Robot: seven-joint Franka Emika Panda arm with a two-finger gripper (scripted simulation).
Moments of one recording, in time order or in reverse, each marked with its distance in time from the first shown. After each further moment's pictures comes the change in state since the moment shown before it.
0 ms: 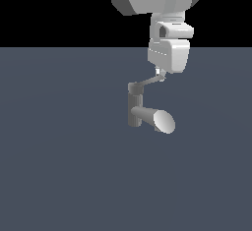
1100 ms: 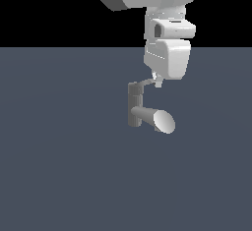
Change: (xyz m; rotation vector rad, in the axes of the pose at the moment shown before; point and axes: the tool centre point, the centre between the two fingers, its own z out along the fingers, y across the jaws) arm -0.031 0.055 0.000 -0.007 0.002 0.029
